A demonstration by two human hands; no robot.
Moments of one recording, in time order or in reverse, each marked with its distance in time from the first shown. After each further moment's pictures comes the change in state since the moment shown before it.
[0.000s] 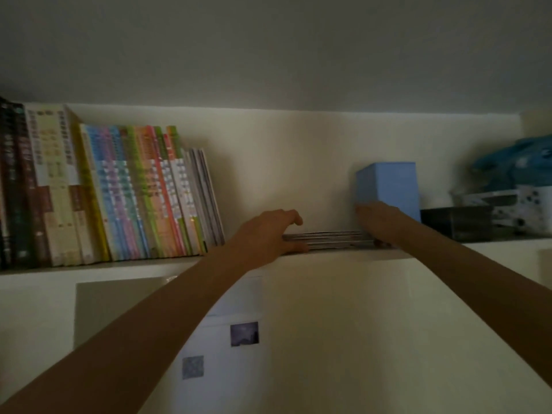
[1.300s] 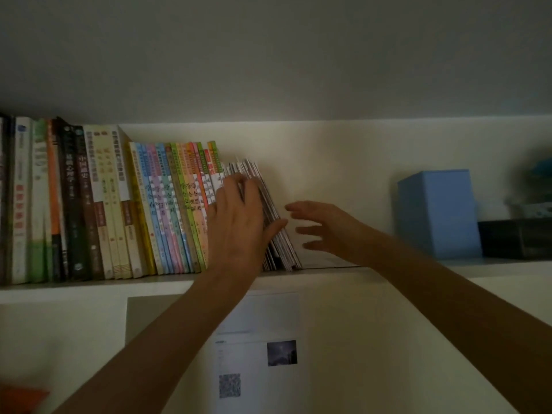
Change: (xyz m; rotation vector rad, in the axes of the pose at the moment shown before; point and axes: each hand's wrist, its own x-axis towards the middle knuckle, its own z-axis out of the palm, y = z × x) left_hand -0.048 -0.030 -0.044 0.399 0.741 -0.201; right_hand -0.014 -0.084 0.078 0.642 -0.565 -0.327
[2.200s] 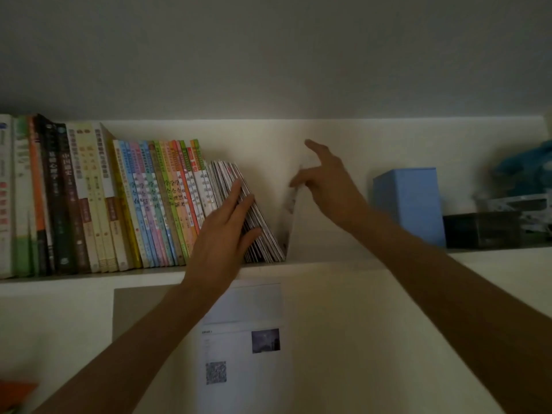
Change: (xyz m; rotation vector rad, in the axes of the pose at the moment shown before) left_hand -0.020 -0.014 0.006 -0.245 -0.186 0.144; right_hand 0.004 -0.016 -0.037 -0.937 0.488 -0.692
